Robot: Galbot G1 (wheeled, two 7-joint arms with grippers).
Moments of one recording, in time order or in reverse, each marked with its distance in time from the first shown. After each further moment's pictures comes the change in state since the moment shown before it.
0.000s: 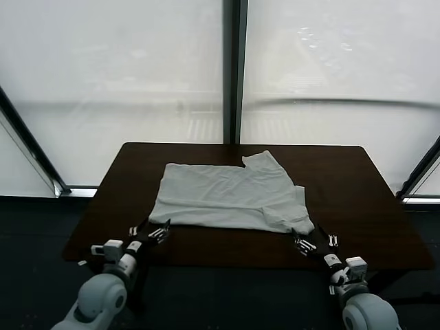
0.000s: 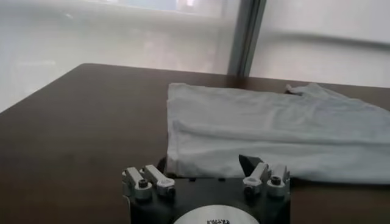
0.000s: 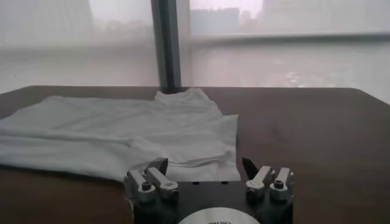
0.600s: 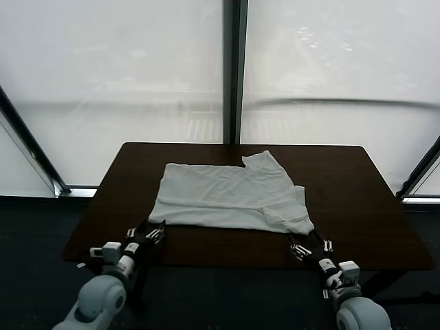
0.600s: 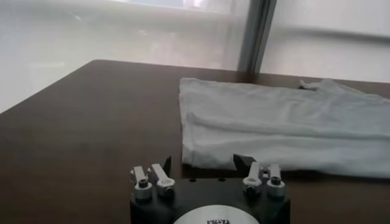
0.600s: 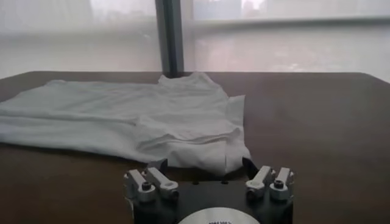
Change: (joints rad) left arm -0.006 -0.001 -0.003 0.043 0.003 -0.030 0.000; right arm 0.020 0.022 -0.024 -0.032 -0.026 0.008 -0.003
